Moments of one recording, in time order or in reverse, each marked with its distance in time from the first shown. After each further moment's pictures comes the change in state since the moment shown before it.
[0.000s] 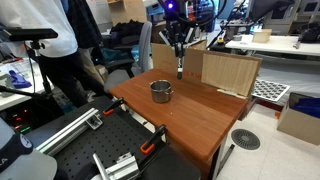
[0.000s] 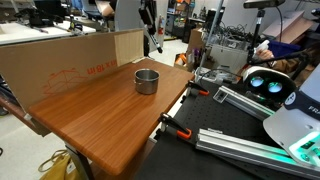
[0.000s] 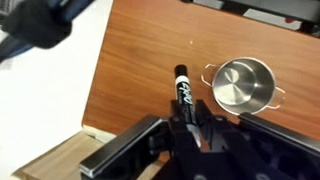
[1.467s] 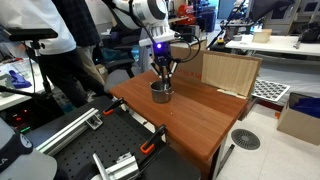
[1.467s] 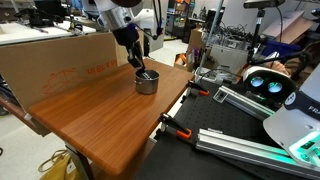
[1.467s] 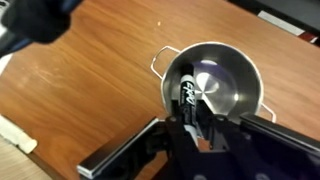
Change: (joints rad) arm 0.090 0.292 0.074 0.056 -0.109 0.066 0.024
